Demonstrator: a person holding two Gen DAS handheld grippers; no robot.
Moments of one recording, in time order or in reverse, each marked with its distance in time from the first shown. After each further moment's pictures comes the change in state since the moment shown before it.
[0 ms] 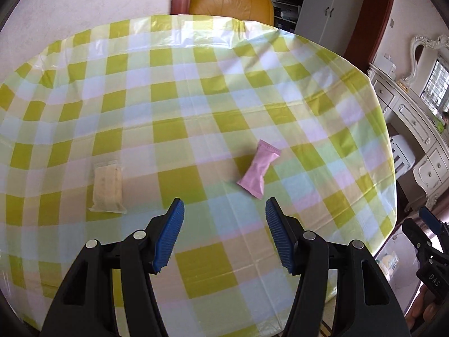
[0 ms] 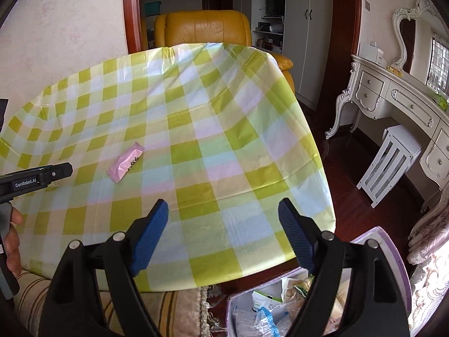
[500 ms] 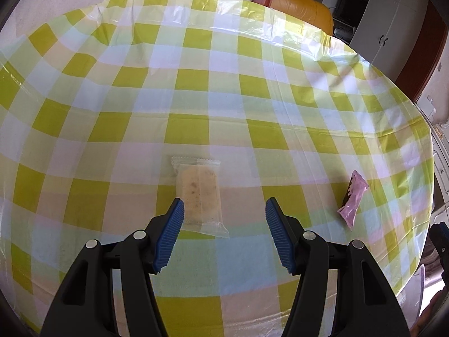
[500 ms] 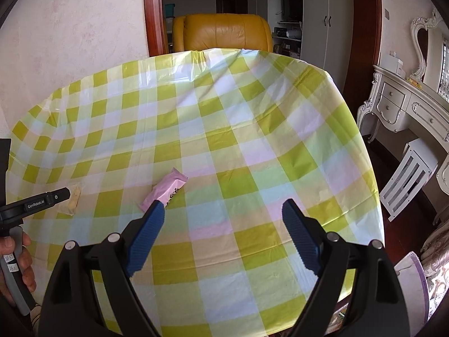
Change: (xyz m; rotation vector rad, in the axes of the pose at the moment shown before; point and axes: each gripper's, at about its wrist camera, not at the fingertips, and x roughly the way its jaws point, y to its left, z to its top) left arm 0.033 0.110 0.004 -0.211 0.015 0.101; right arm 0.051 0.074 0.038 -0.020 -0.003 0.050
